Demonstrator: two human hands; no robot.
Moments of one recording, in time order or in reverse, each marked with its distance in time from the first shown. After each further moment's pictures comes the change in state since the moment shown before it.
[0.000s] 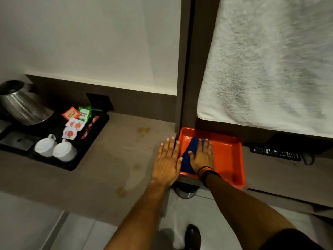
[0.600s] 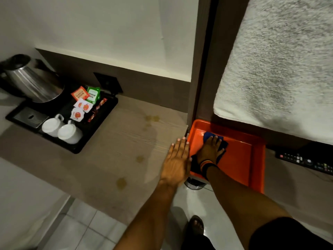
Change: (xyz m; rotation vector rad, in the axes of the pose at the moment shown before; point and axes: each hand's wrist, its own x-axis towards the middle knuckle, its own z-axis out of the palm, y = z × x) left_hand 0.013 0.004 0.043 -0.028 -0.140 -0.145; right_hand 0.065 -0.004 0.049 -0.015 -0.178 0.135
